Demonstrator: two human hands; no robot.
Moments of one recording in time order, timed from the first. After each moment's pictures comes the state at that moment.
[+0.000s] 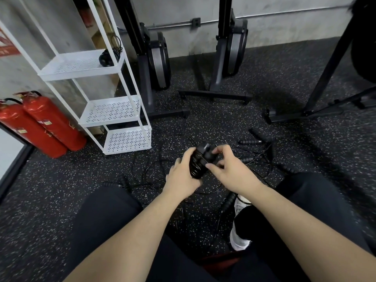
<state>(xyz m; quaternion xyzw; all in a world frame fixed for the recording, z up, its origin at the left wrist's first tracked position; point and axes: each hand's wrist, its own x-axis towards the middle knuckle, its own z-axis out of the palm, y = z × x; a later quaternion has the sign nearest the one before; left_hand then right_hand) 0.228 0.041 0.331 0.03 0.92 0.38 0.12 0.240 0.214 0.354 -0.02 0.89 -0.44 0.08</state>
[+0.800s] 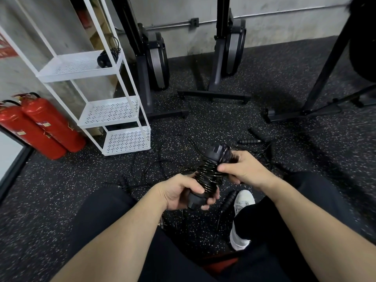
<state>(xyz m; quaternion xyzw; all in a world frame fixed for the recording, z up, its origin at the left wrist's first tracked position) 0.237 0.029 0.345 0.11 0.44 0.71 0.54 0.242 0.247 0.373 -0.06 0.74 -0.64 0.18</state>
